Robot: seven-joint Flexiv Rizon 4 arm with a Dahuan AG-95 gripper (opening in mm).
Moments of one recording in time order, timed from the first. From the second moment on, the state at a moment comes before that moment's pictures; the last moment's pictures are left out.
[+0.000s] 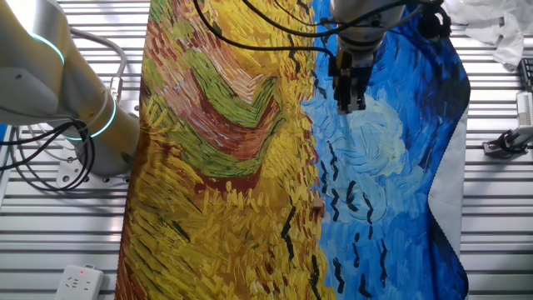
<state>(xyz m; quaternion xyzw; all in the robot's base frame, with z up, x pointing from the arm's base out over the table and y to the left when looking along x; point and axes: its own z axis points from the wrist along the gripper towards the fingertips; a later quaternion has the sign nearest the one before) 0.506 0.002 0.167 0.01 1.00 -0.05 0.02</state>
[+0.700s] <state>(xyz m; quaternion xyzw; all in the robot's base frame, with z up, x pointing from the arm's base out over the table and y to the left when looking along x) 0.509 0.003 0.175 0.00 1.00 -0.06 -0.05</state>
